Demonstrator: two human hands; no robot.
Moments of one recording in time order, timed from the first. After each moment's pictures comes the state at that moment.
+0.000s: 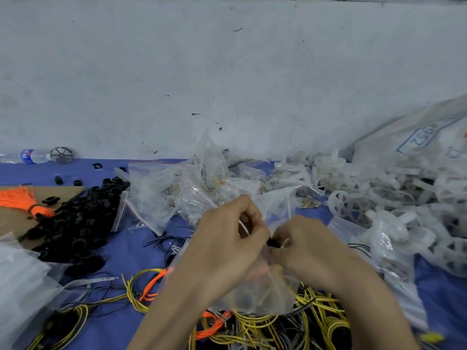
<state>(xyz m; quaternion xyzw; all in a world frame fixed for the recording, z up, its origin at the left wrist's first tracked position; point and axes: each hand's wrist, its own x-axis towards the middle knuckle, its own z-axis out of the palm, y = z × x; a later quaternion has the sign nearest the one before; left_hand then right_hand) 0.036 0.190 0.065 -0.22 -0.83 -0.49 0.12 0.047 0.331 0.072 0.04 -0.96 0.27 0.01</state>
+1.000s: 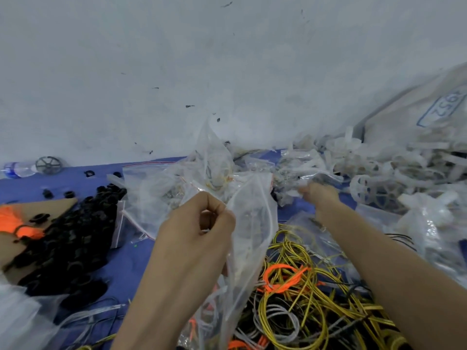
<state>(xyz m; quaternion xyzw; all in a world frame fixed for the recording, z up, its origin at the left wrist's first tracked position) -0.002 0.137 0.051 -0.15 -0.80 -0.58 0.06 -0.141 0.379 -0.011 -0.32 -0.61 0.71 0.14</state>
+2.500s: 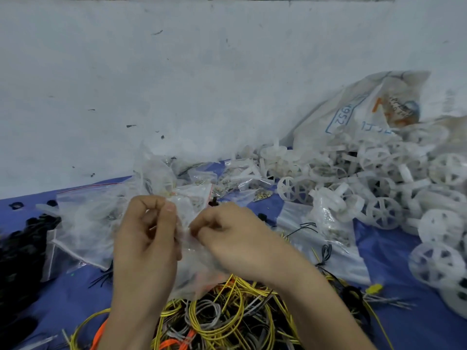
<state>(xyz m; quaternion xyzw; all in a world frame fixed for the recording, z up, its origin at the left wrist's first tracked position) 0.015 0.196 0.050 -0.17 -0.67 -0.69 0.22 0.047 0.316 0.080 0.09 -0.88 0.45 0.07</state>
